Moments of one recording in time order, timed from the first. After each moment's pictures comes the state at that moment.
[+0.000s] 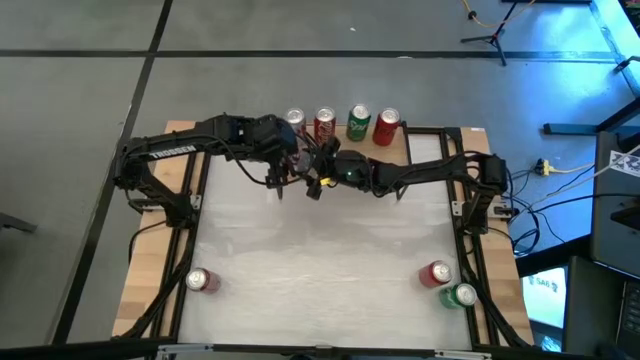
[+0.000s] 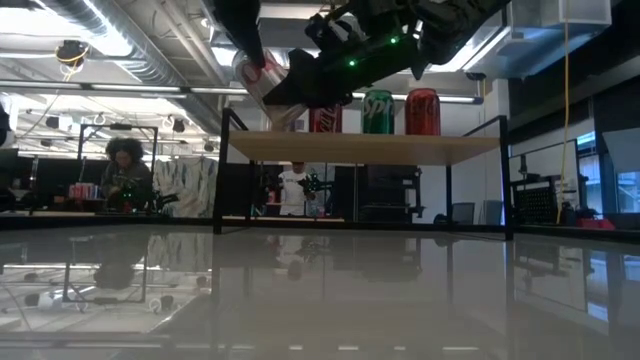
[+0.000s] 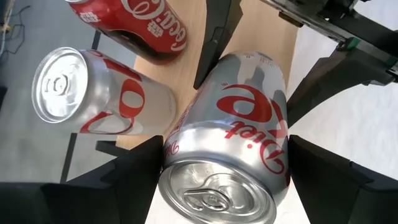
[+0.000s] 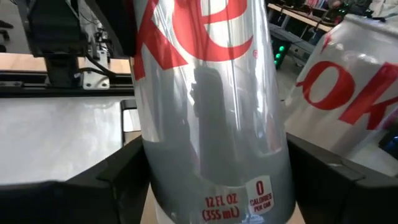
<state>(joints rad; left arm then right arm) 0.21 1.51 1.63 -1.15 -0.34 0.11 -0.14 1.83 1.18 0.41 0.26 -0.16</state>
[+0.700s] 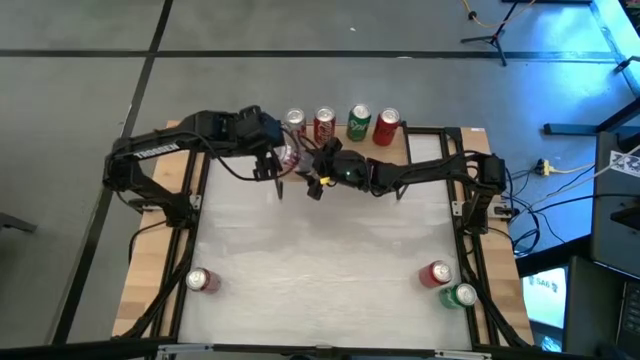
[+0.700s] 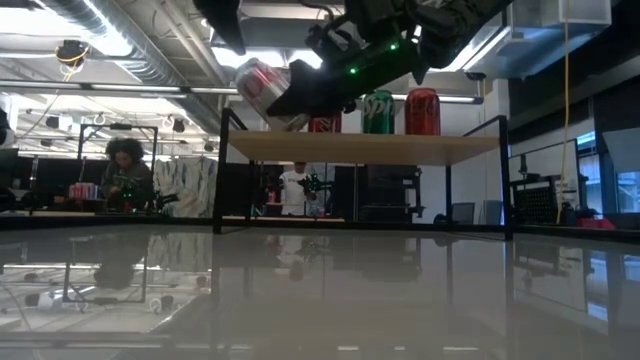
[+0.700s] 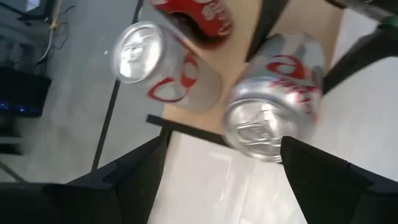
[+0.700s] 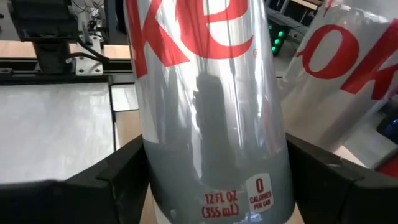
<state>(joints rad) 0.21 1.43 1.64 -1.21 -0.44 0.12 -0.14 1.83 1.18 0.38 0.26 -0.13</state>
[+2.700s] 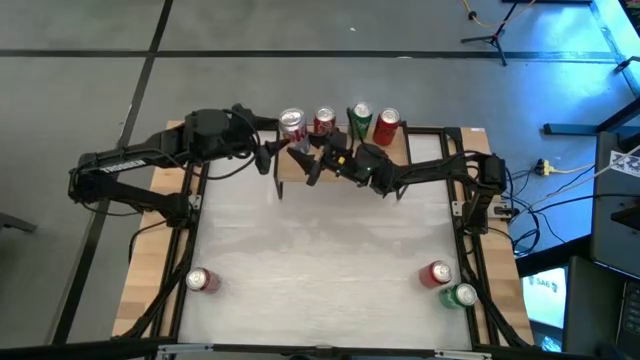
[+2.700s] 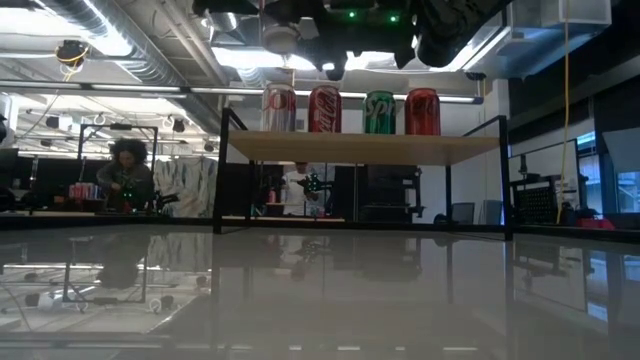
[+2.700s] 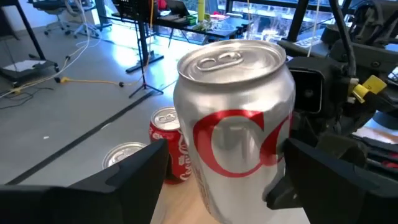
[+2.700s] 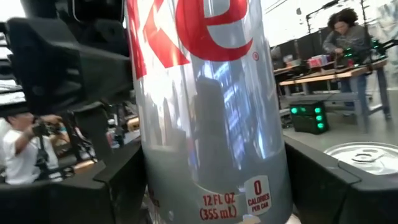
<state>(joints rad) 0.23 1.07 1.20 -0.39 -0.30 -0.15 -0.14 1.83 1.18 0.94 0.19 0.24</state>
